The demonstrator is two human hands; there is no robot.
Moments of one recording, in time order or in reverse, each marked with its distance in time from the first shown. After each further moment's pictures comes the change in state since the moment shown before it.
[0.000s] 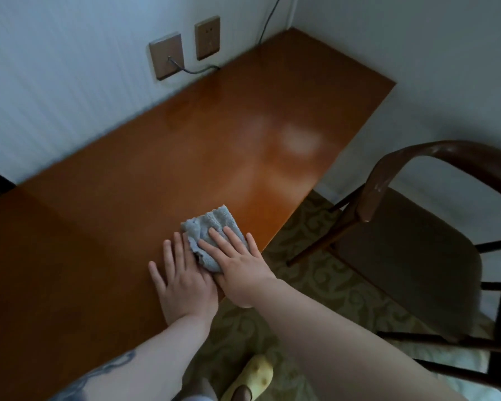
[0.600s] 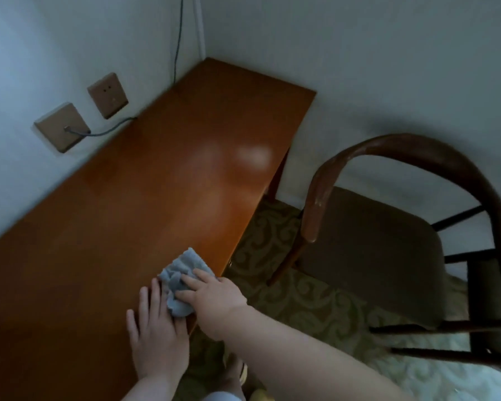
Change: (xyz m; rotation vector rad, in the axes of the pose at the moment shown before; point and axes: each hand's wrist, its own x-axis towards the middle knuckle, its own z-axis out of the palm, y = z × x) left_hand 0.028 0.079 -0.016 0.069 -0.211 0.170; right_hand 0.001 0.075 -0.062 0.023 -0.178 0.065
